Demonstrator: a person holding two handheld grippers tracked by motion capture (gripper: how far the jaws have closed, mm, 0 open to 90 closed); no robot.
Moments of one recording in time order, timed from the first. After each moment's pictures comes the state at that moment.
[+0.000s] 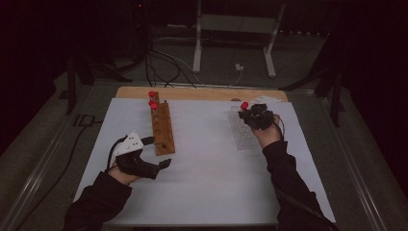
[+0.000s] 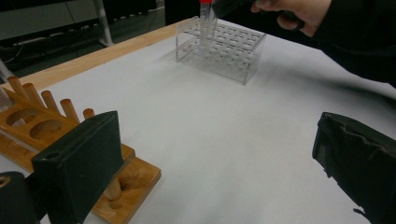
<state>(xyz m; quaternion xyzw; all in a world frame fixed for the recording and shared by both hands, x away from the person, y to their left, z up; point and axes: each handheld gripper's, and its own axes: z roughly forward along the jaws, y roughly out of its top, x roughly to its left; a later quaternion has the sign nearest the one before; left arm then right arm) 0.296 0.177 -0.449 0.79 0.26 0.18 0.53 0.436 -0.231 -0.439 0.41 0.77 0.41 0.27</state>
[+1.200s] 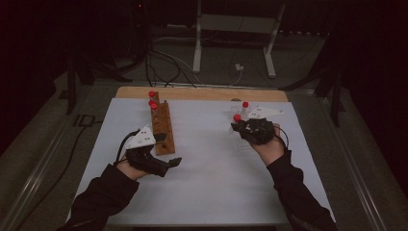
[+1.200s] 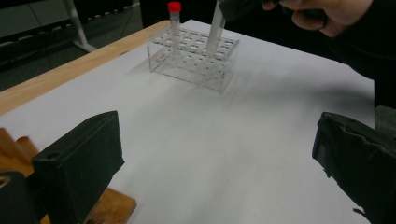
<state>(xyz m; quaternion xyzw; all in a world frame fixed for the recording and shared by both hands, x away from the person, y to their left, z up) 0.302 0.146 -0.428 0.81 0.22 0.15 0.52 0.357 -0.207 -0.413 0.32 0.80 0.44 0.25</state>
